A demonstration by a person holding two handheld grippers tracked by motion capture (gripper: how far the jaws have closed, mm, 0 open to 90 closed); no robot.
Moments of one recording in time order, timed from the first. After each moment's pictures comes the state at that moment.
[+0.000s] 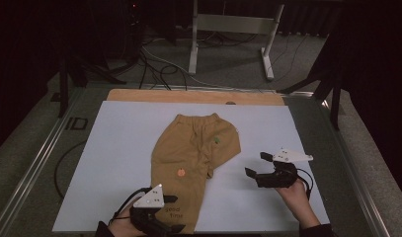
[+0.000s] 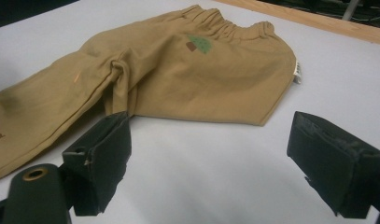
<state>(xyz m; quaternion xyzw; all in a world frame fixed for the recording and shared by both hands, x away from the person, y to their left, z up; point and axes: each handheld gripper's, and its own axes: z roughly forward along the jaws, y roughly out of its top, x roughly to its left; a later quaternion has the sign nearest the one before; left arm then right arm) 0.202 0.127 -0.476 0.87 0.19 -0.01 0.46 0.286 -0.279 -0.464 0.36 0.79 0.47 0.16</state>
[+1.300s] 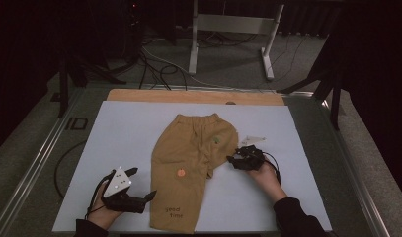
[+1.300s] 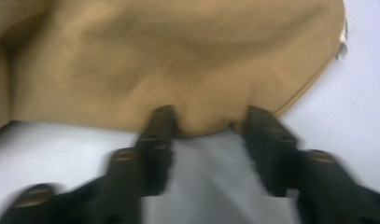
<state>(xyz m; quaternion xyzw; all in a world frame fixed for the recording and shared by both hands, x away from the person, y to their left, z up) 0.229 0.199 -0.490 0.80 0.32 0.19 0.46 0.366 -0.219 -0.523 0.38 0.85 0.34 0.16</state>
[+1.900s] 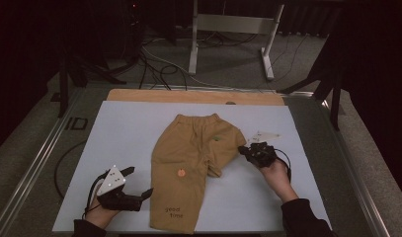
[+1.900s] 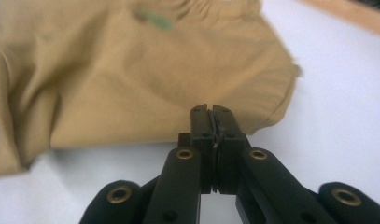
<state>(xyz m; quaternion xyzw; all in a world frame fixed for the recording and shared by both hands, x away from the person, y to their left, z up) 0.231 0.208 -0.491 0.79 0.34 0.18 0.48 0.352 -0.242 -0.474 0.36 0.83 0.37 0.19</state>
